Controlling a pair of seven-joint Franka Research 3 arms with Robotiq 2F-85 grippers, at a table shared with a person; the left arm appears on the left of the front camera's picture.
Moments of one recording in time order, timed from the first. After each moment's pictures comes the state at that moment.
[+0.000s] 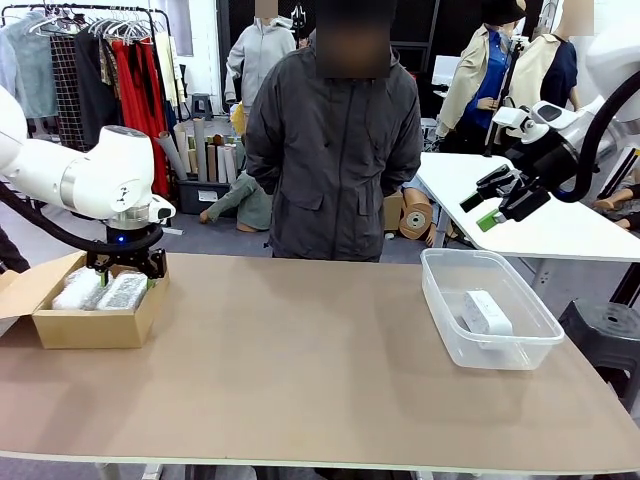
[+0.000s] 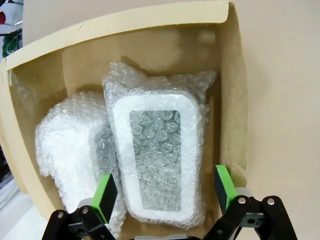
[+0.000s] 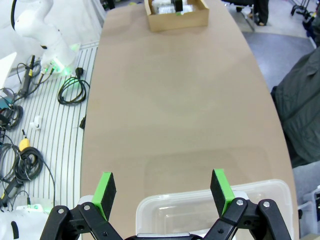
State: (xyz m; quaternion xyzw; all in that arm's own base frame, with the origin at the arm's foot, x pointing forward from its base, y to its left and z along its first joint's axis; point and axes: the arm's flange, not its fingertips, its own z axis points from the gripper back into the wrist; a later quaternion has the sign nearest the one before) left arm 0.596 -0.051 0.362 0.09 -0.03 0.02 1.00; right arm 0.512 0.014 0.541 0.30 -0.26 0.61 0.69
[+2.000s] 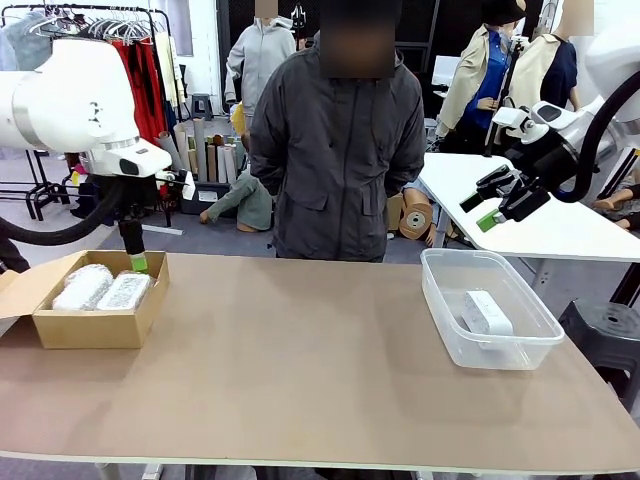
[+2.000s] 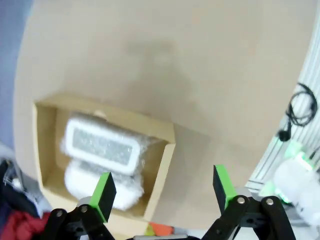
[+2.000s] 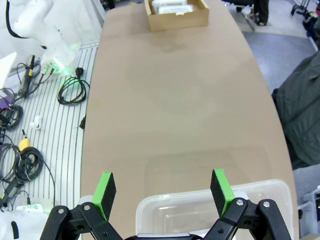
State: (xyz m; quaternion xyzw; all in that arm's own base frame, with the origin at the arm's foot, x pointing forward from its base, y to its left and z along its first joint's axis) left arm 0.504 -0.092 0.498 -0.01 -0.04 -0.58 0.81; right arm 0.512 0.014 0.541 0.30 -0.26 0.61 0.69
